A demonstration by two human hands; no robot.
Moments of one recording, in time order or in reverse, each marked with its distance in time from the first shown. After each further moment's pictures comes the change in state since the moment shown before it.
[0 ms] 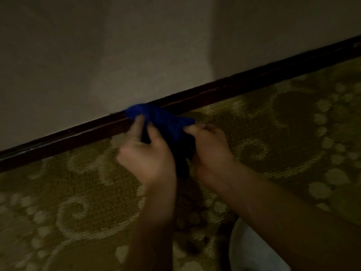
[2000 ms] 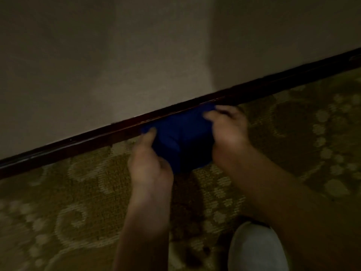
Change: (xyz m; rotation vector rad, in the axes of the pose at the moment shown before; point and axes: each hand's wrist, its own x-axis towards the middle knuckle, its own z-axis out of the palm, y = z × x) left_hand 0.019 0.001 0.007 -0.964 -0.408 -1.045; right_hand 0.020 -0.043 0.000 0.004 0.234 -0.280
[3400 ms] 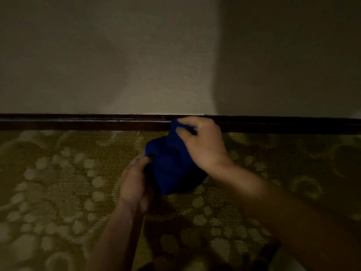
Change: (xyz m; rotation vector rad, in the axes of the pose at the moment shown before) left_hand -0.009 0.112 -0.160 0.124 -0.031 0.087; right_hand -0.086 0.082 0.126 -1.079 -0.600 -0.645
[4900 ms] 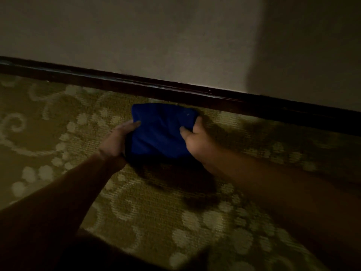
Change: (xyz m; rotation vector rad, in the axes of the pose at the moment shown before) left_hand 0.035 0.063 -0.102 0.337 0.079 0.022; right_hand 0.000 0.007 0.087 0.259 -0.512 0.417
